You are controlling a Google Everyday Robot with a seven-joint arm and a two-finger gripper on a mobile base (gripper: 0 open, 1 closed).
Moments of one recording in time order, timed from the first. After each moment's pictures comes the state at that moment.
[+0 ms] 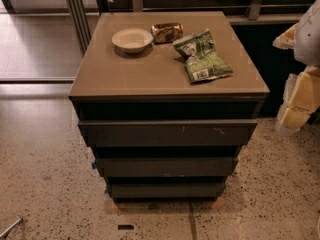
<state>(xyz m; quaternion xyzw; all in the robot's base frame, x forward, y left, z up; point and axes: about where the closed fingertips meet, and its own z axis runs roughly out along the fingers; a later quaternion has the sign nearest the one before) 0.438 -0.217 0.976 -0.60 0.78 -0.03 0.16</state>
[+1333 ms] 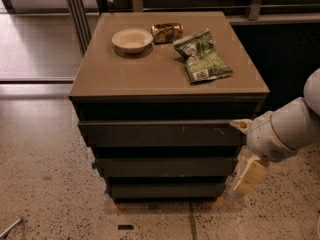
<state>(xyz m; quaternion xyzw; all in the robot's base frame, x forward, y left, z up) 0.424 -0.183 0.774 -0.60 0.76 0.12 0.21</state>
